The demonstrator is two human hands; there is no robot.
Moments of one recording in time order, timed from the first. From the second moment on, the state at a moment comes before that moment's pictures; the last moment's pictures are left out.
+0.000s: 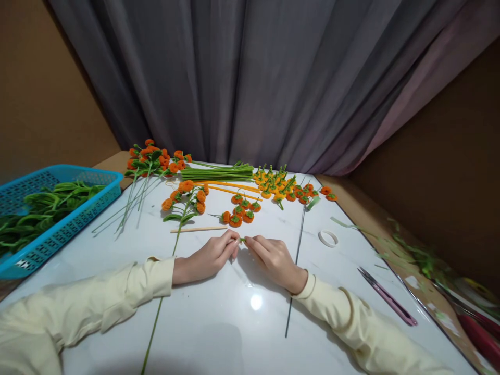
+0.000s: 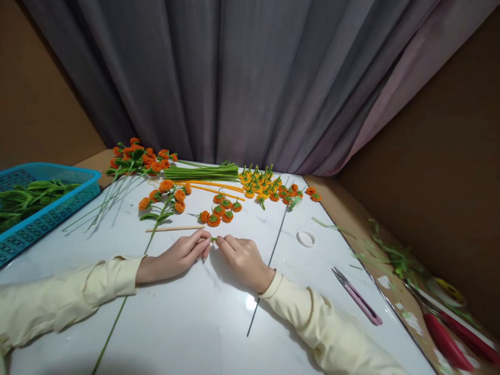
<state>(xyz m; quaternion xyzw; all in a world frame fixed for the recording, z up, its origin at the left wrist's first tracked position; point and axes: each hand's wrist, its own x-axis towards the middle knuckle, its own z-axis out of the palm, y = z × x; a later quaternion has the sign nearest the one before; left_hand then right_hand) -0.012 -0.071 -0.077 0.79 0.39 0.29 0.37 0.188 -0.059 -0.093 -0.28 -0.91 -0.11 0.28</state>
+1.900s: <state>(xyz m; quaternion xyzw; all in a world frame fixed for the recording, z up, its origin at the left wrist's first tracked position) -0.015 -0.072 -0.093 0.90 0.32 0.29 0.11 0.175 -0.070 -0.073 -0.32 -0.88 0.21 0.29</state>
